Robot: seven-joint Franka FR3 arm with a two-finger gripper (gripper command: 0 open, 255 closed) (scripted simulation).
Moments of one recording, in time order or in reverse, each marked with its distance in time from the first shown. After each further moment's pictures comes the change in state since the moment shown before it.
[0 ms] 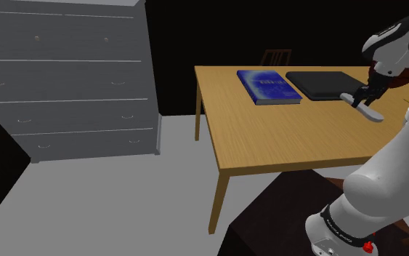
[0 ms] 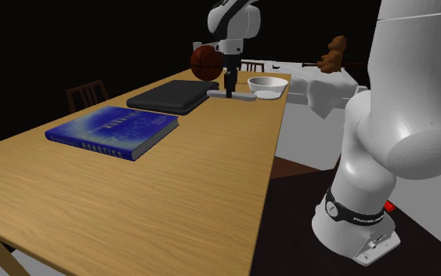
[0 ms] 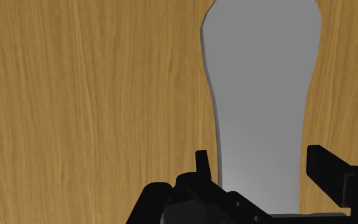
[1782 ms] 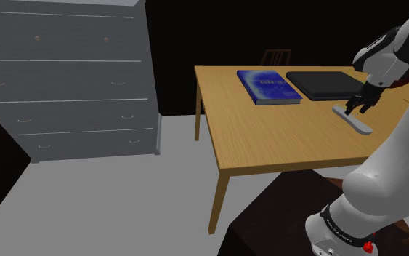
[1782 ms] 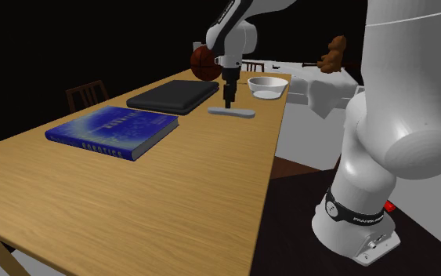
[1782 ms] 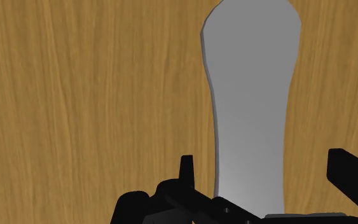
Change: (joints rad) arm -0.025 0.083 0.021 -0.055 0.080 0.110 -0.055
